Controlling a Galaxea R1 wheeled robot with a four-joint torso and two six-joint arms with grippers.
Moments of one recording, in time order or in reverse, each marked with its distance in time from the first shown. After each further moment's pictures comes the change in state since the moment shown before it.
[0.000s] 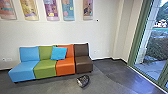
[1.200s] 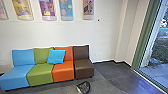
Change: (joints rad) left arm 0.000 0.000 0.000 0.000 0.000 0.000; right arm 0.000 0.001 0.000 0.000 0.000 0.000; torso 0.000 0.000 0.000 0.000
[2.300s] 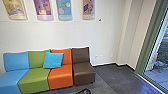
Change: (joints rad) left arm 0.003 0.000 -0.001 0.000 0.000 0.000; right arm 0.000 0.010 0.000 0.000 0.000 0.000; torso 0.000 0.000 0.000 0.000
